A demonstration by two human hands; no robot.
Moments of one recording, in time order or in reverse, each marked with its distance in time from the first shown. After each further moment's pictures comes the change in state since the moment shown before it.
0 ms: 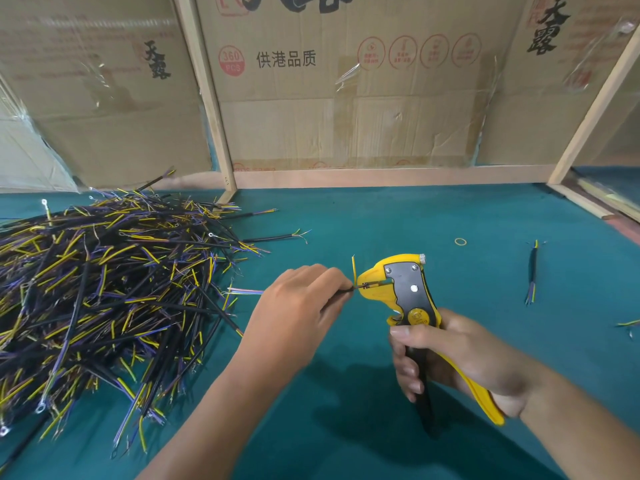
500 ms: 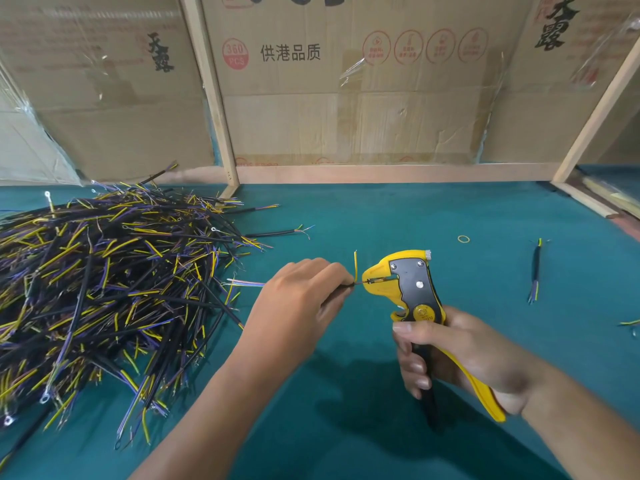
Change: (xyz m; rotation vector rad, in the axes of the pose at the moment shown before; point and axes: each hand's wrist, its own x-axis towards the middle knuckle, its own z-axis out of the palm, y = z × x) left_hand 0.001 -0.002 -0.003 0.003 -0.021 0.018; right_hand 0.000 0.000 0.001 0.019 0.012 0.012
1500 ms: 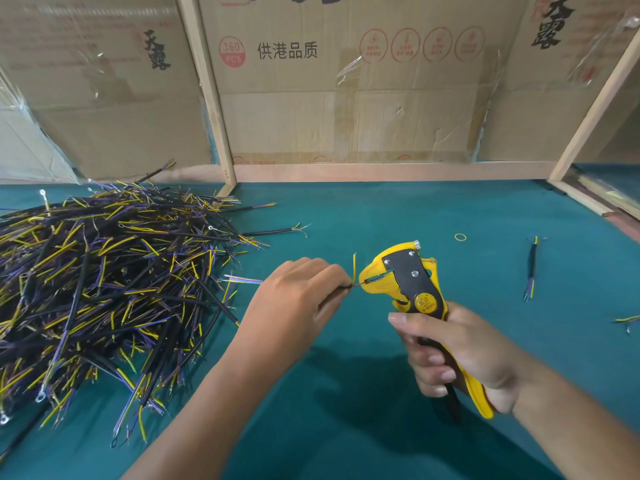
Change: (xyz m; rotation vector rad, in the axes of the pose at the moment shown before) left_hand -0.001 -0.004 0.001 0.030 -0.022 0.071; right_hand -0.003 -0.004 0.008 0.037 0.157 0.071
